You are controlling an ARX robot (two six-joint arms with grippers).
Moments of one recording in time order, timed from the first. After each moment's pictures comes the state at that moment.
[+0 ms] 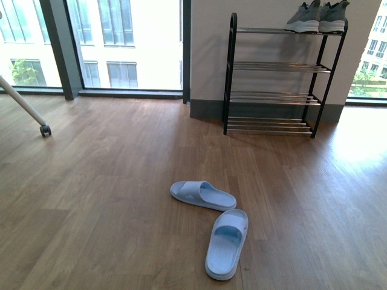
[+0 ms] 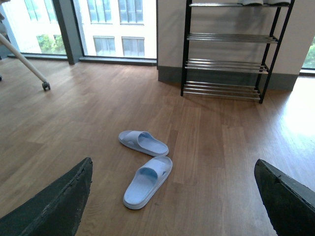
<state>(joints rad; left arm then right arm) 0.00 0.02 0.01 0.00 0.00 -0.01 0.00 0.00 0.02 0.00 0.00 -0.01</state>
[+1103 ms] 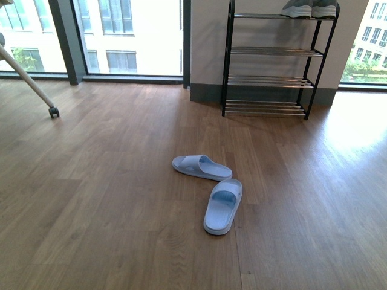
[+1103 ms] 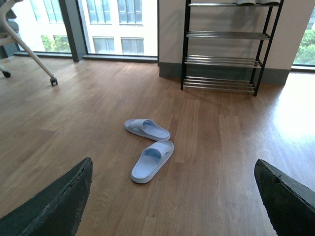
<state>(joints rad) 0.00 0.02 0.01 0.00 0.00 -0.01 0.00 0.00 0.02 0.00 0.00 -0.01</state>
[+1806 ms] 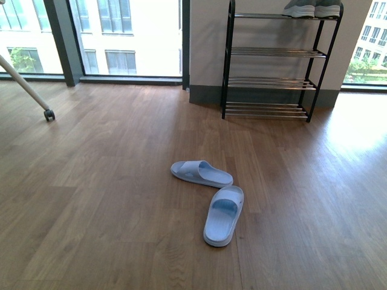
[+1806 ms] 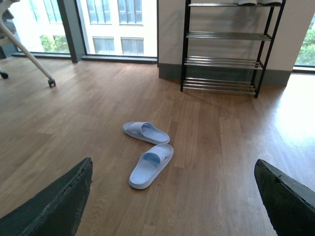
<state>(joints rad) 0.00 0.02 0.01 0.00 0.00 -0.01 0.00 0.00 0.02 0.00 0.00 -0.01</state>
